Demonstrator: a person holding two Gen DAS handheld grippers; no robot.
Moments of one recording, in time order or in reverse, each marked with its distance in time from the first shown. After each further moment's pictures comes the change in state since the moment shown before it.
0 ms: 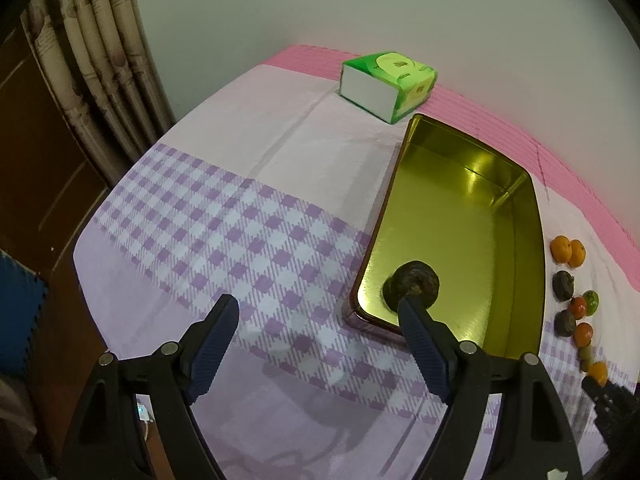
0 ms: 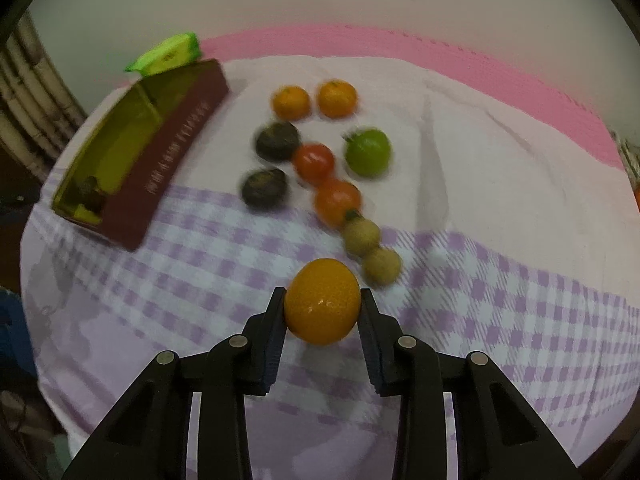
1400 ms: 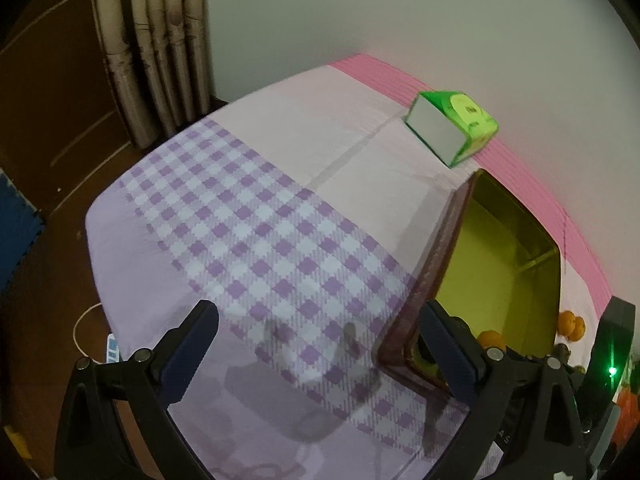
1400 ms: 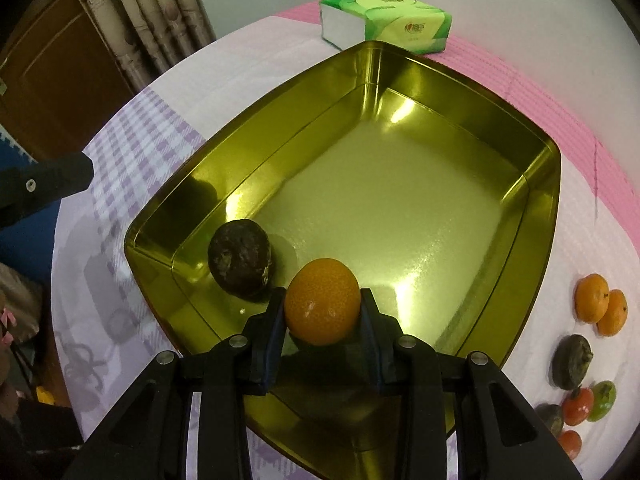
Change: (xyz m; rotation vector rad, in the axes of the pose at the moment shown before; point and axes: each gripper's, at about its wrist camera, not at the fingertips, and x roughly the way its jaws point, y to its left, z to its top) left arm 0.008 0.052 0.015 -0.256 -0.020 0.007; right arm 0.104 0.206 0.109 -0.438 0.105 0.207
